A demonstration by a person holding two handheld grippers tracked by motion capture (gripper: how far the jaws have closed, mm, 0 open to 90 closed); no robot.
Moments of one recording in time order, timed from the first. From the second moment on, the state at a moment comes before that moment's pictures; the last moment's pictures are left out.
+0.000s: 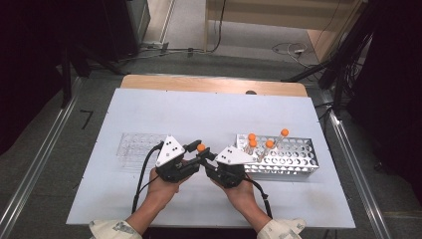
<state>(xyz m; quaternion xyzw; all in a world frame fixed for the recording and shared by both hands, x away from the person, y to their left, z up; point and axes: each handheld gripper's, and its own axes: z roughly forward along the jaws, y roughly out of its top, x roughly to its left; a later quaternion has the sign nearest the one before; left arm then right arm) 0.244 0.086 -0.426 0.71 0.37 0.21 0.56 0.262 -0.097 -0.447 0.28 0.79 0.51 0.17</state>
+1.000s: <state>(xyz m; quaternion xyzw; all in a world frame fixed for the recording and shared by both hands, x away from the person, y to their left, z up) 0.251 0.114 -0.415 0.68 0.40 0.23 0.57 0.265 -0.097 -0.448 0.29 0.80 0.51 0.15</state>
